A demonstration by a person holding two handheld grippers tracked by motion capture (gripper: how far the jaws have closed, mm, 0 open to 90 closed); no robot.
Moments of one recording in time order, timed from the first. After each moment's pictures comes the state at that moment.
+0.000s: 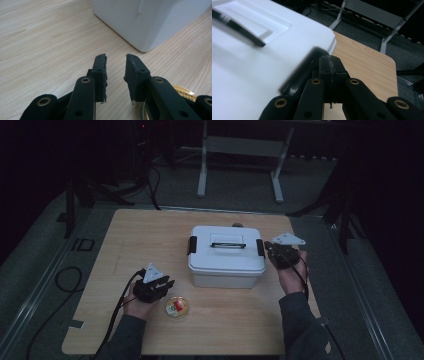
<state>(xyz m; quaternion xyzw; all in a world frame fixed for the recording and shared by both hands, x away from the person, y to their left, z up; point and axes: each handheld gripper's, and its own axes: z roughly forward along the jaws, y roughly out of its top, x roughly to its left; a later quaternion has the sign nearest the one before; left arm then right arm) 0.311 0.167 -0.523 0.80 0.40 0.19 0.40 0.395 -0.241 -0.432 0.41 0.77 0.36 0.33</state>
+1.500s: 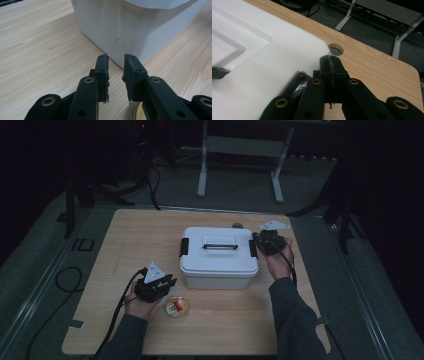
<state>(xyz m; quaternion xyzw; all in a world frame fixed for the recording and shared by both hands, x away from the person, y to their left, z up) 0.307 0.162 -0.513 0.80 0.39 0.20 0.41 0.442 -0.213 -0.436 0.40 0.79 0.36 0.30</state>
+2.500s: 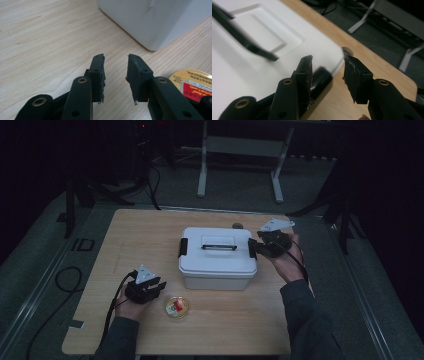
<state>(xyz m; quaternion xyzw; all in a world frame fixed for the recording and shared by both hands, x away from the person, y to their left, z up) 0.309 0.190 -0.532 0.80 0.43 0.20 0.37 0.411 -0.212 -0.395 0.32 0.84 0.34 0.28</state>
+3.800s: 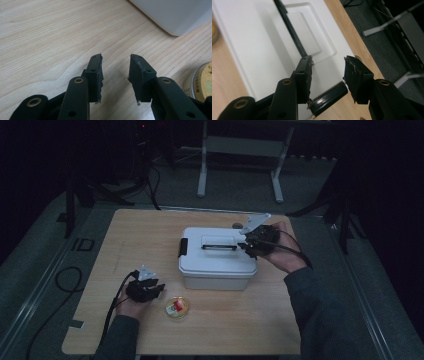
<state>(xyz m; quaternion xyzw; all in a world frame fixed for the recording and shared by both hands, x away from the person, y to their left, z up) 0.324 0.195 -0.552 0.81 0.45 0.18 0.34 0.395 -0.166 -0.350 0.16 0.92 0.25 0.26</state>
